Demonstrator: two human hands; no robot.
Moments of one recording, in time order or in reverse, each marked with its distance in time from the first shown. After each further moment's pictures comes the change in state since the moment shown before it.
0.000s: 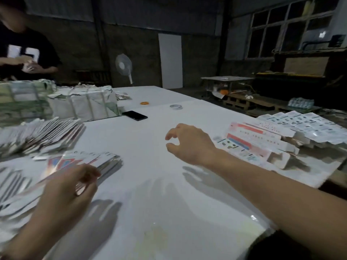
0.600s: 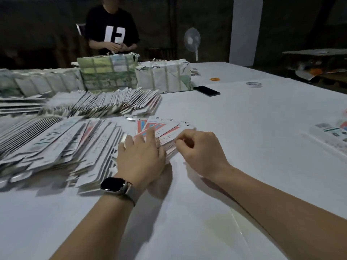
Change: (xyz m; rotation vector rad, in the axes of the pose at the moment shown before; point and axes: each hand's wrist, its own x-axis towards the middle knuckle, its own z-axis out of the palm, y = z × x) left_hand -0.004 -0.035 -0.011 0.693 -0.286 -0.476; right_hand -0.011 -0.142 0.112 0.633 0.126 -0.214
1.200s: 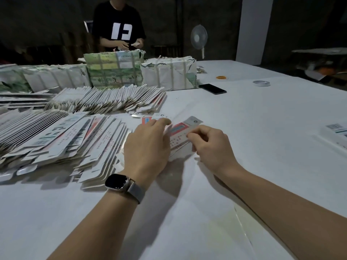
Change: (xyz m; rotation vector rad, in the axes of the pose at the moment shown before) left_hand -0.004 0.008 -0.014 -0.301 0.331 0.158; right_hand 0.001 0.009 -0.001 0.304 0.025 0.225
